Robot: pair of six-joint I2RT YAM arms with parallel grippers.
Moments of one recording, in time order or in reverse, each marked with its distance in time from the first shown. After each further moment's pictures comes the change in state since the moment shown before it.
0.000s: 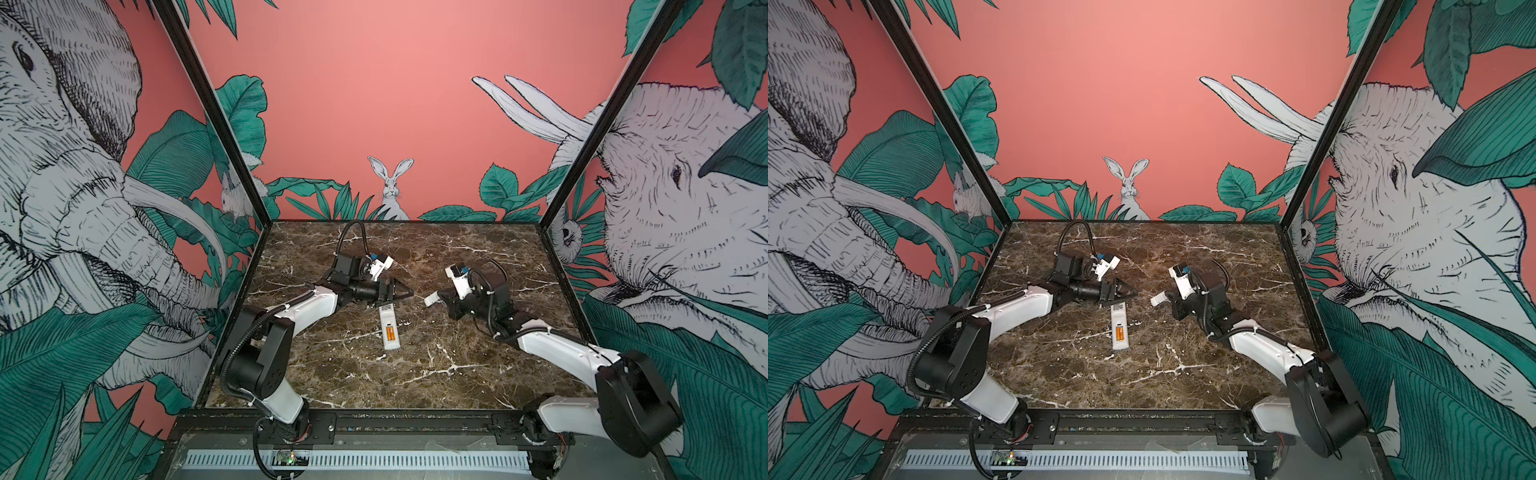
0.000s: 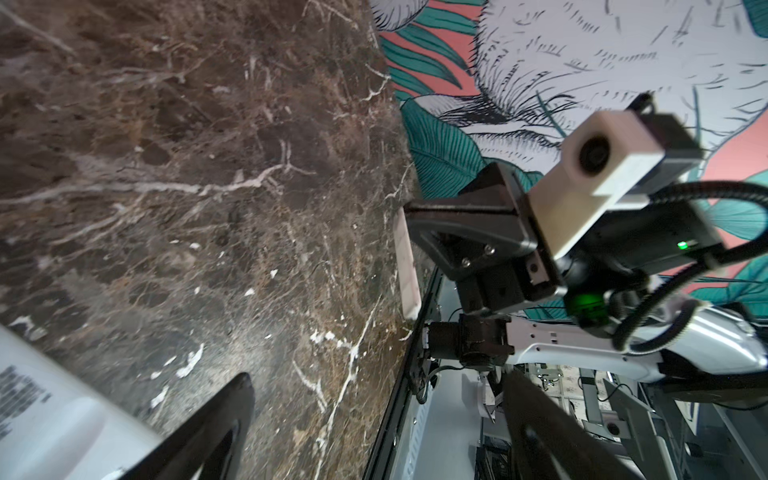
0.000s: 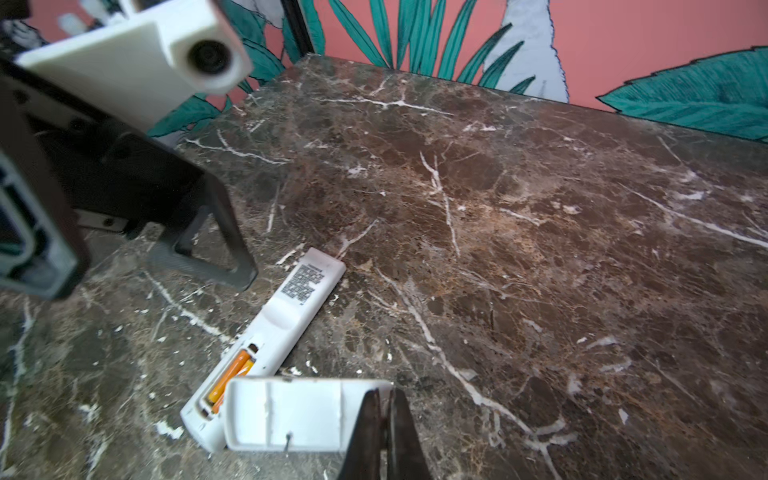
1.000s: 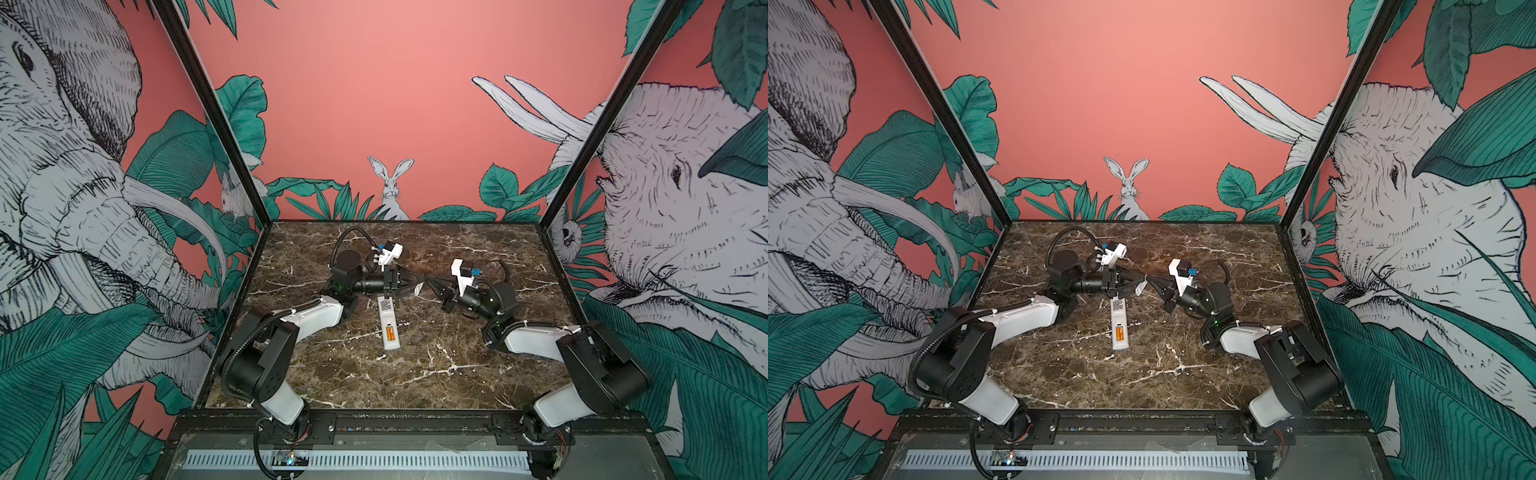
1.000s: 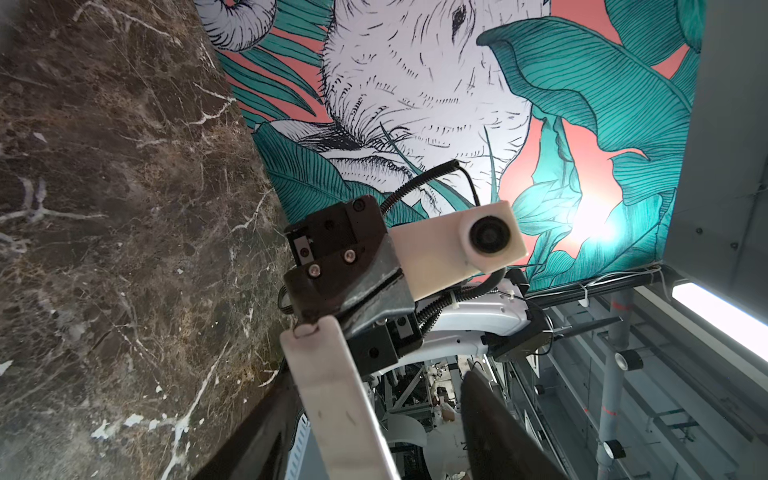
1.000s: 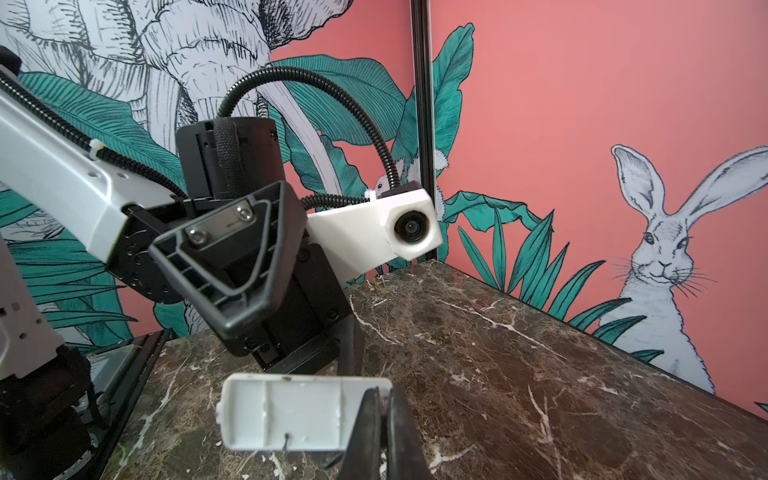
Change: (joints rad) left arm -0.077 -0.016 -0.085 0.731 0.098 -0.673; right arm 0.000 0.237 -0.061 0.941 -0.309 0.163
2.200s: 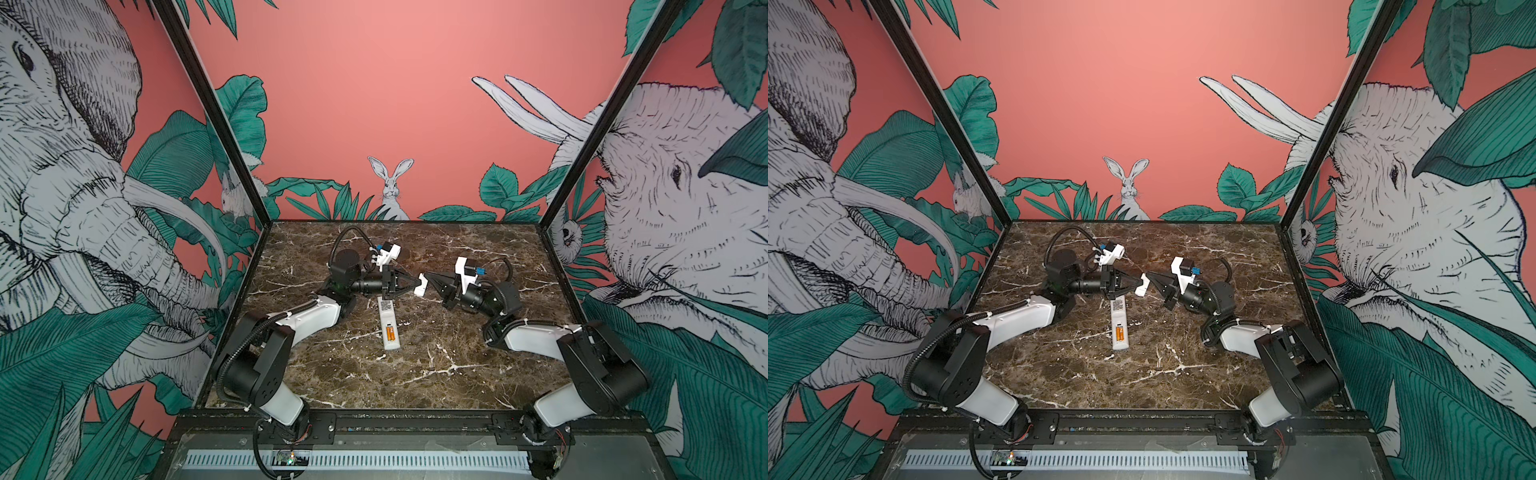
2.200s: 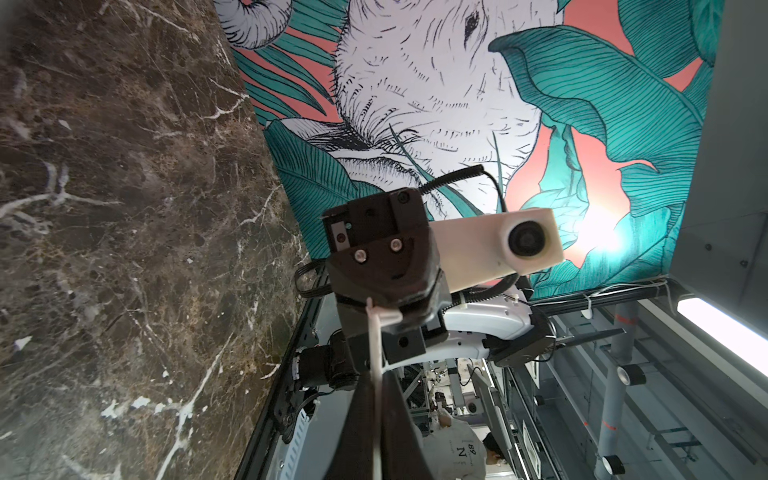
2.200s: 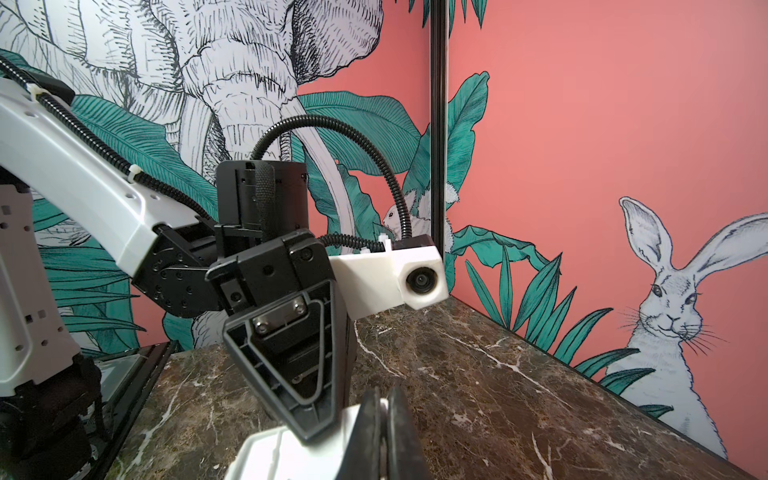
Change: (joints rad) left arm 0.008 -0.021 0.000 -0.113 -0.006 0.049; right arm -0.006 0.001 0.018 0.066 -0.039 0.021
